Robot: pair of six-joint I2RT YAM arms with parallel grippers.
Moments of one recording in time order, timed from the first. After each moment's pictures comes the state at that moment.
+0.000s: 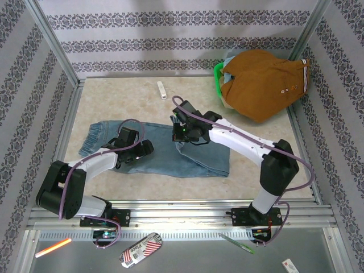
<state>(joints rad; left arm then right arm) -0.31 1.39 0.60 -0.21 0.09 -0.74 0.79 1.72 1.43 -0.73 -0.06 0.78</state>
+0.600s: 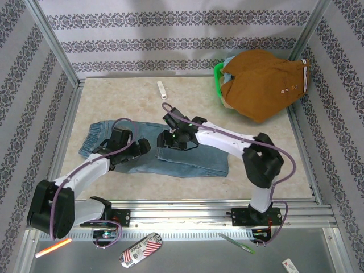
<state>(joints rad) -0.28 1.18 0.61 -0.35 0.14 -0.71 0.82 1.80 1.39 -0.62 -0.22 0.84</state>
